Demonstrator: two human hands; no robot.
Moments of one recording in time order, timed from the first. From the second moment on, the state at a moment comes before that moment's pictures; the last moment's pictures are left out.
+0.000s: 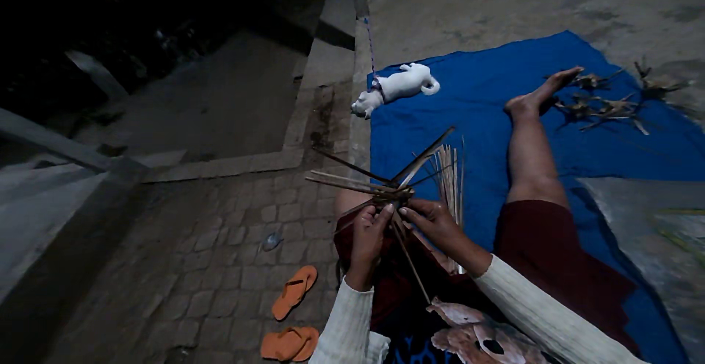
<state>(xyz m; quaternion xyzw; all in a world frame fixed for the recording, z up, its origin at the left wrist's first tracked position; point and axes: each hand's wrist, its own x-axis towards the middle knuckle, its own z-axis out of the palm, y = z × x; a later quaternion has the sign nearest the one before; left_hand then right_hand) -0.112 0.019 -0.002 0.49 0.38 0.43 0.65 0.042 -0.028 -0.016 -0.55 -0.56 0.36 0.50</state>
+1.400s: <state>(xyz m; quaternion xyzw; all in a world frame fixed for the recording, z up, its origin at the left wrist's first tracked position) -0.118 0.012 -0.009 0.55 0.34 0.38 0.66 0.040 -0.032 0.001 -0.51 -0.45 0.51 0.53</state>
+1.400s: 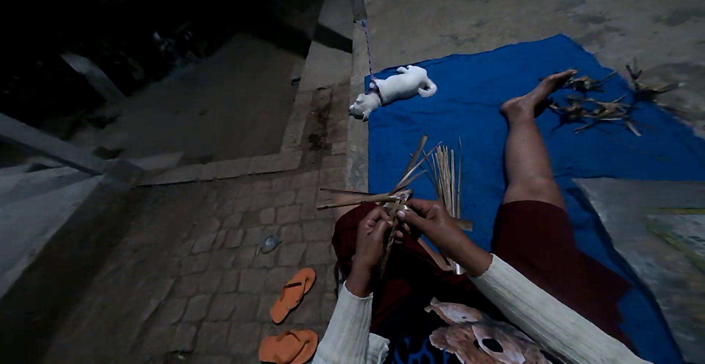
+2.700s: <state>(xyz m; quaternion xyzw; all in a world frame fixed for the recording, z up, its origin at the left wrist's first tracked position) -0.129 0.023 -0.016 0.58 0.25 0.37 0.68 0.069 -0.035 -0.004 -0.37 -0.42 0.65 0.51</state>
